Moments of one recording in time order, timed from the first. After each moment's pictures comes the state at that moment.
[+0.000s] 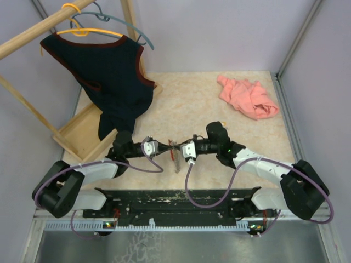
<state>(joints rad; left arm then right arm) -0.57 1.31 0.35 0.88 0.85 0.43 0.72 1.25 0.61 0.27 -0.77 -0.96</state>
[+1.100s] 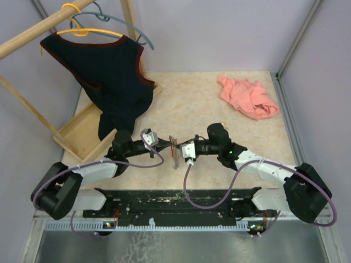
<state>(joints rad) -0.57 1.29 0.37 0.86 0.73 0.21 0.74 1.21 0.60 0.25 -0.68 -0.97</state>
